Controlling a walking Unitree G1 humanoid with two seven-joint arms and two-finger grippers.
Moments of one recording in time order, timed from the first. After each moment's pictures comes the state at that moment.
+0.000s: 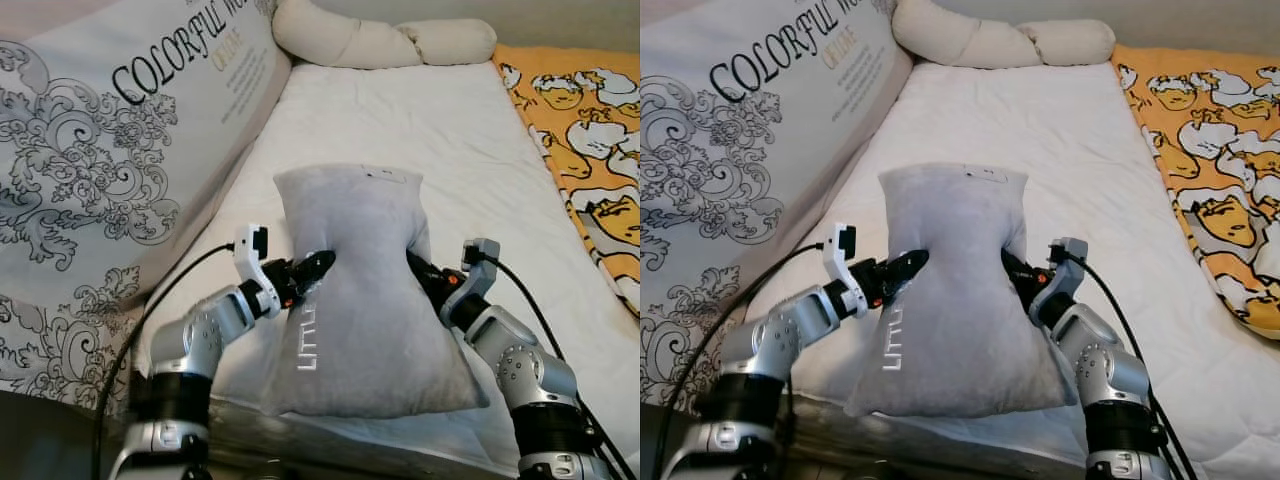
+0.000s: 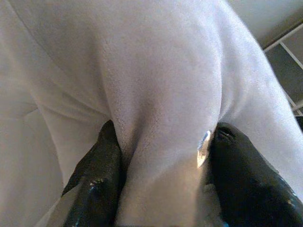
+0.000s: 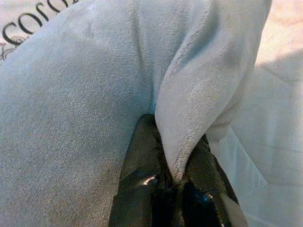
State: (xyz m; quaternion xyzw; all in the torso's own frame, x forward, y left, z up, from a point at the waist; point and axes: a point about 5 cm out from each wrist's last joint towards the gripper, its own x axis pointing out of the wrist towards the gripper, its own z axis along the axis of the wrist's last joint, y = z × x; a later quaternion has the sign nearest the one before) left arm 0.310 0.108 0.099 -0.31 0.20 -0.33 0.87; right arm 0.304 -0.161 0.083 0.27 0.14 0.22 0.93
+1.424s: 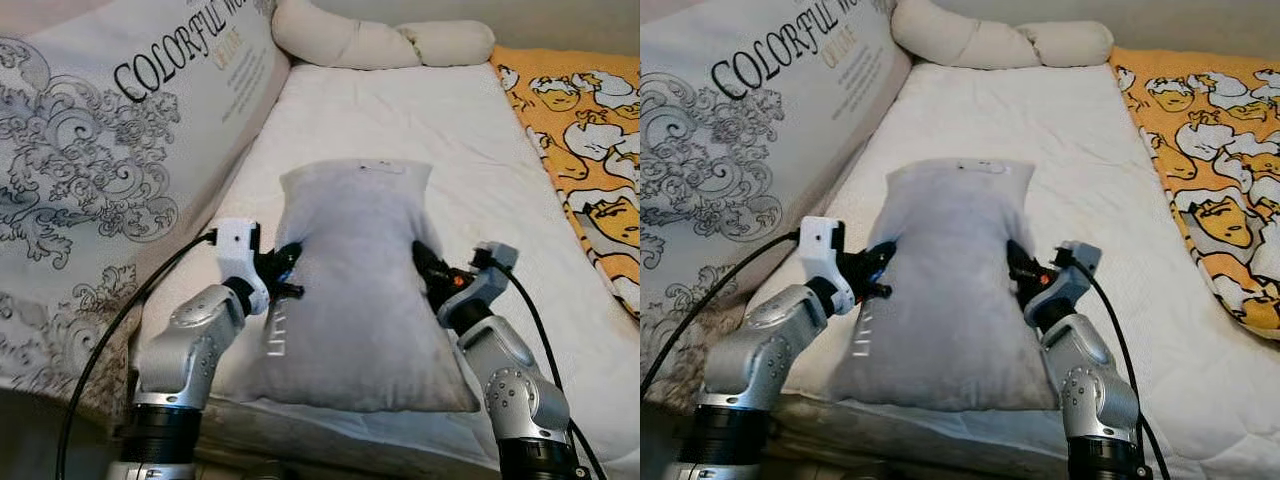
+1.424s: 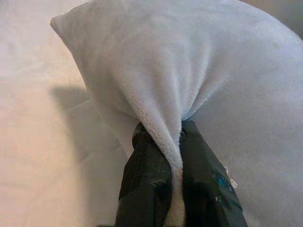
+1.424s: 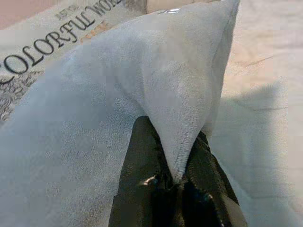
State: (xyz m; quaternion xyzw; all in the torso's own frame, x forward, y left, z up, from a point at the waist) left arm 0.300 0.123 0.121 -0.10 0.12 -0.24 0.96; right arm 0.285 -0.156 0.098 0.27 0.06 0.12 0.95
